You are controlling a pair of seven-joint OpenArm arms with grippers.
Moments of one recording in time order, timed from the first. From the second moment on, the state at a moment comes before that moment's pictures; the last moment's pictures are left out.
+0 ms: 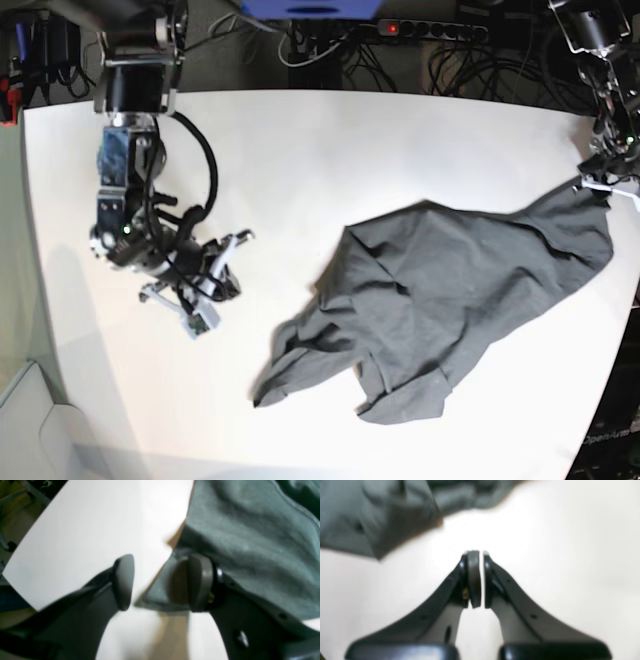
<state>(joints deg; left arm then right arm) 5.7 -21.8 -30.6 69.3 -20.9 -0.6 29.2 9.7 3.2 5.7 88.8 9.0 37.1 -51.1</state>
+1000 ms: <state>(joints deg) 8.6 -14.5 -30.7 98.4 -20.7 -0.6 30.7 31.9 -5.4 0.8 51.3 8.7 36.5 -42.5</state>
